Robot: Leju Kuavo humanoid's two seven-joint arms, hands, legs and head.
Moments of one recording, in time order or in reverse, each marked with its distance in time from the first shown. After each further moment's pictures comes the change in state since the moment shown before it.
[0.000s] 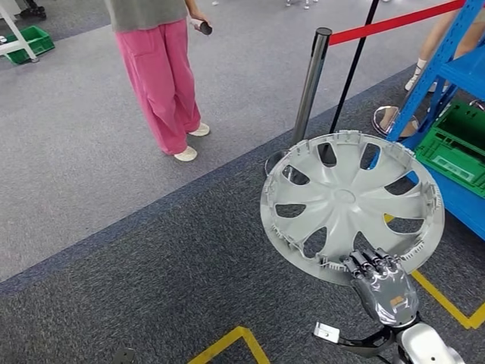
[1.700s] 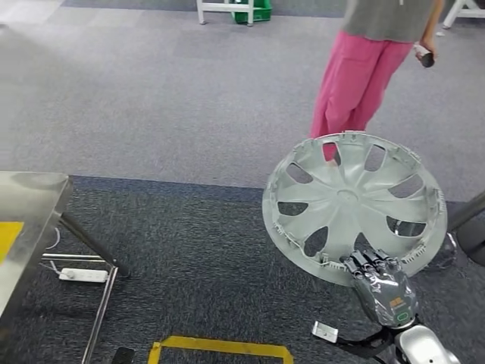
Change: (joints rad) left arm -0.009 0.003 0.002 0.000 -0.012 -0.002 0.003; right arm 0.002 0.033 -0.010 0.002 0.000 0.000 0.000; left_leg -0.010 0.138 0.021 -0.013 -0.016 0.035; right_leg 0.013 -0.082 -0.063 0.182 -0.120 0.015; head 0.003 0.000
